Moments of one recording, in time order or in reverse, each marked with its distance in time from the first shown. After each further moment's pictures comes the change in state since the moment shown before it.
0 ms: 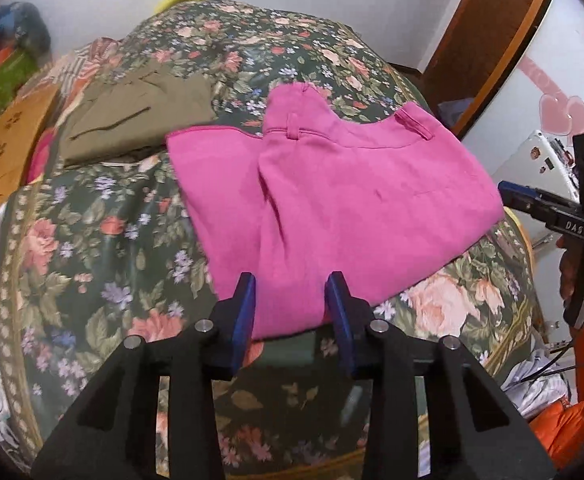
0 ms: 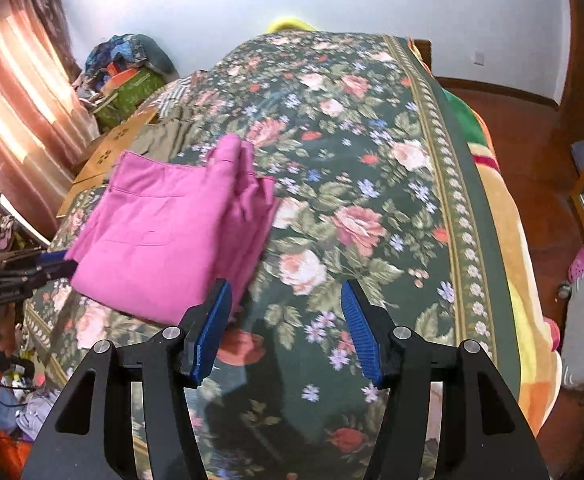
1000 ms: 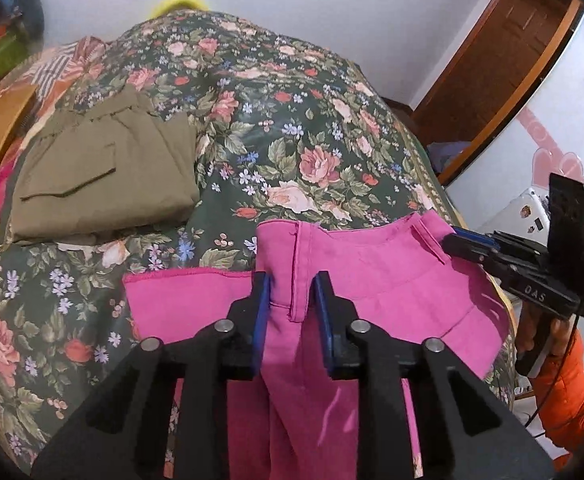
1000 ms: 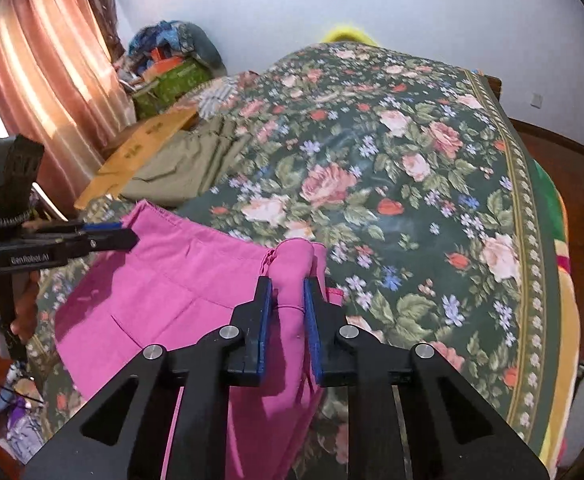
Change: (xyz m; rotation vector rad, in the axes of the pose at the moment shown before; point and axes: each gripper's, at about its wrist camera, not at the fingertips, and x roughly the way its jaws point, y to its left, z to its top) left arm 0.051 0.028 0.096 -0.090 -0.080 -0.127; right arm 0.068 0.033 0.073 -0.151 -0.029 0.124
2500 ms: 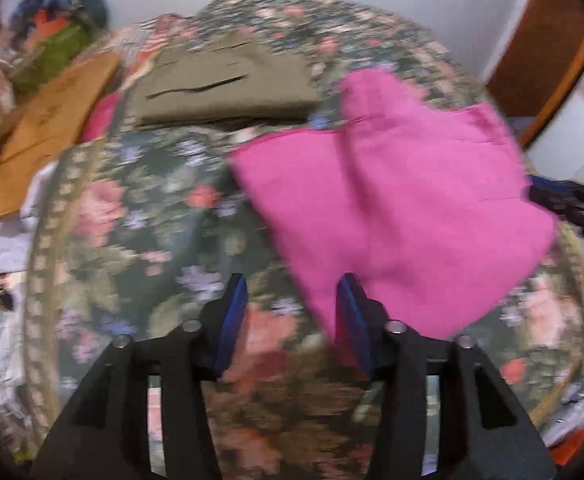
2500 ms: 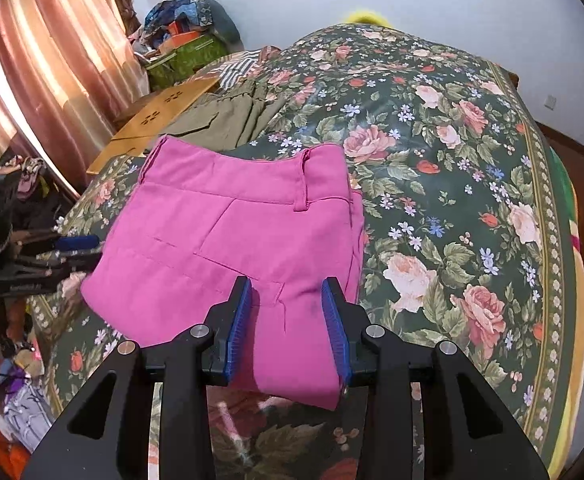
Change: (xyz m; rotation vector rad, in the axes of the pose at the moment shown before) left arm -0.042 0.041 -0.100 -0.037 0.098 0.339; right arm 0.004 0.039 -0.034 -0.064 0.087 -0.009
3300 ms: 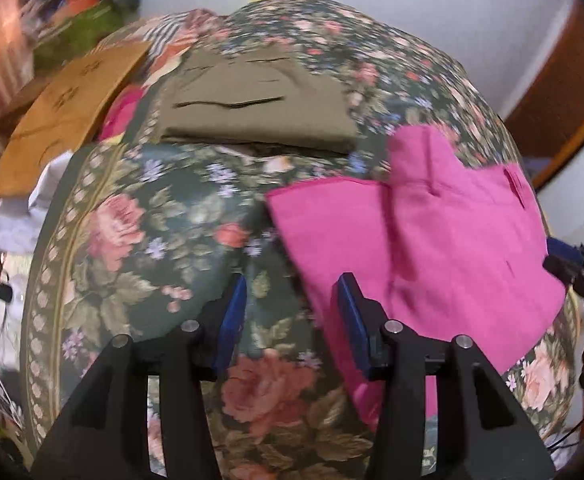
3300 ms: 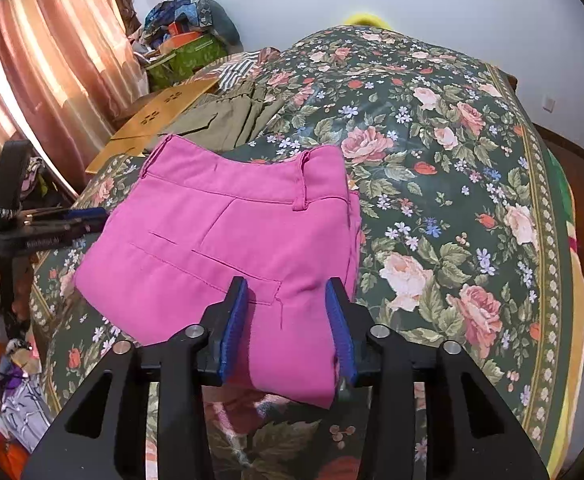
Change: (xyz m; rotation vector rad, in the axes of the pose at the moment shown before) left arm 0.004 0.027 0.027 -0.147 -0.043 -0.034; right arm -0.004 0.000 -0.001 0.001 -0.003 -0.012
